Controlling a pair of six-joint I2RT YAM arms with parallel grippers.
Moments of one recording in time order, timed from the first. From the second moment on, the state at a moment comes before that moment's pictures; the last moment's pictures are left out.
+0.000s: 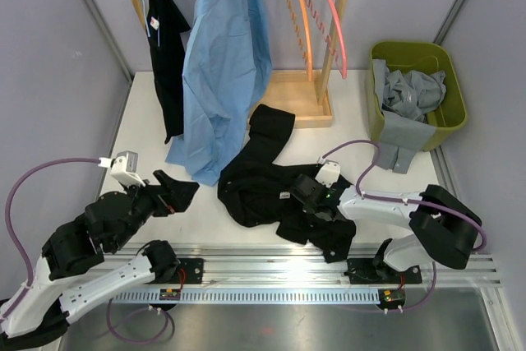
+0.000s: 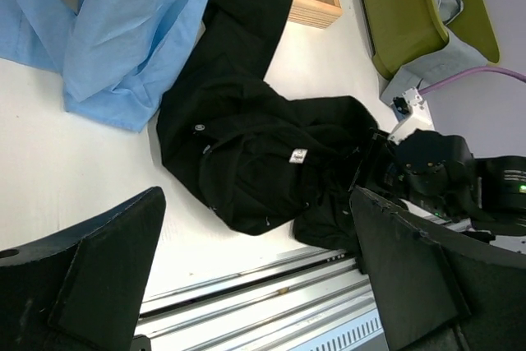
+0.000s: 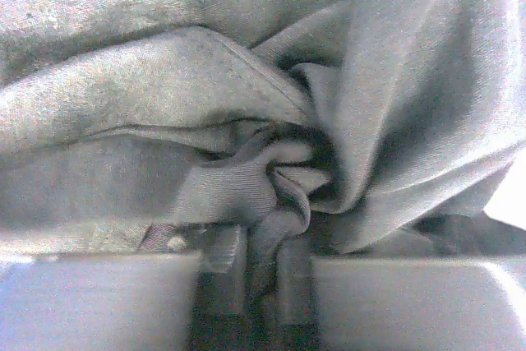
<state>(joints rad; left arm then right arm) -0.96 0.35 0.95 -0.97 -0.49 -0.80 0.96 1.42 0.66 -0.46 0.50 1.09</state>
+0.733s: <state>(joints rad) -0.96 0.33 0.93 -0.97 -0.47 -0.84 0.96 1.12 1.07 -0.55 0.46 0.77</state>
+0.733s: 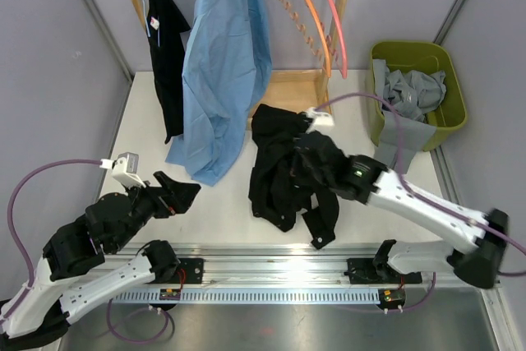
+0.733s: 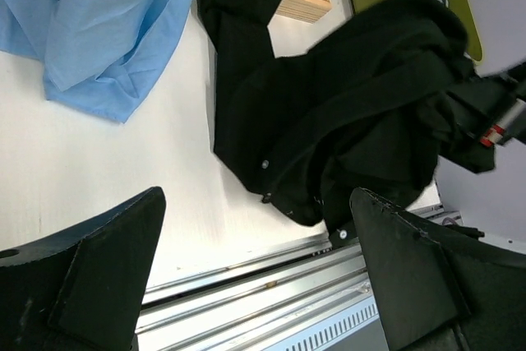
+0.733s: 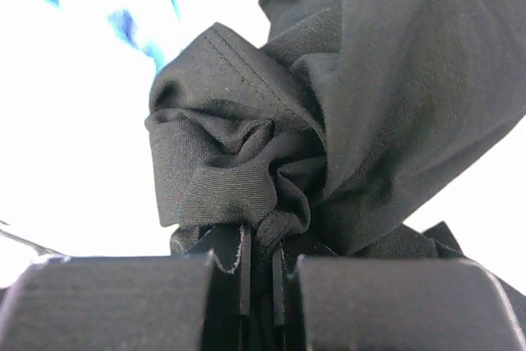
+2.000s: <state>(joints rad) -0.96 0.24 0.94 -1.05 -0.48 -0.87 0.94 2.00 1.29 -0.42 0.38 0.86</state>
